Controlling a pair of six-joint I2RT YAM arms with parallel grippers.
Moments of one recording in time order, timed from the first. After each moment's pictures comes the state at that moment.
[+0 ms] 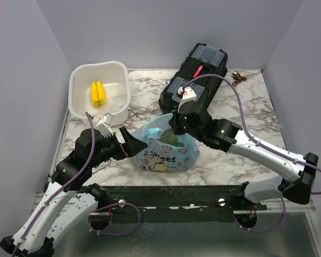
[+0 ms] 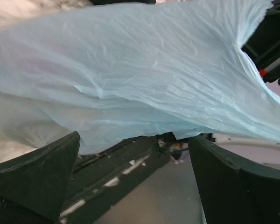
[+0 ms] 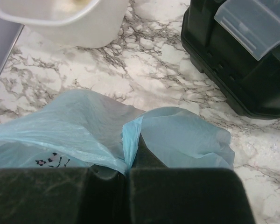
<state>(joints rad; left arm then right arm) -0.56 0.55 0.81 -0.67 0.25 -0.91 1.01 1.35 1.35 -0.53 0.39 0.48</state>
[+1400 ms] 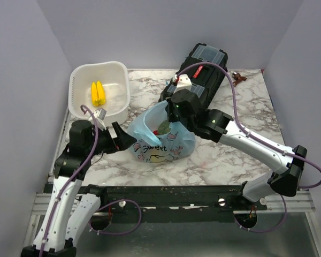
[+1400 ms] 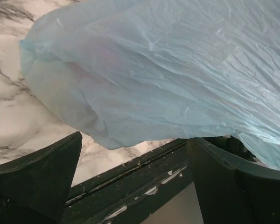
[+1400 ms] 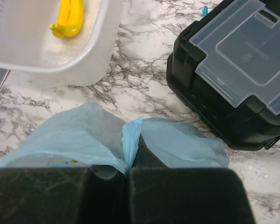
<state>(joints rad) -0.18 0.70 0.87 -0.72 0.47 -0.55 0.99 1.47 1.50 -0.49 0.50 0.42</state>
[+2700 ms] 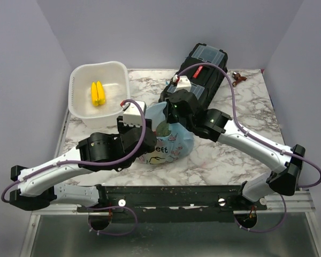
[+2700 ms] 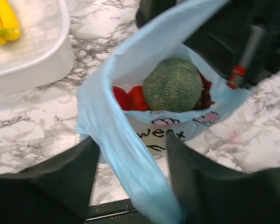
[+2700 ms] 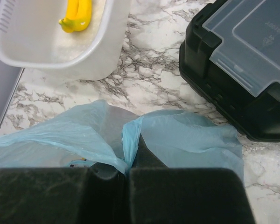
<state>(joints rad) -1.31 1.11 1.45 -1.13 -0.89 -0.77 0.99 1.50 1.51 -0.51 0.45 0.52</state>
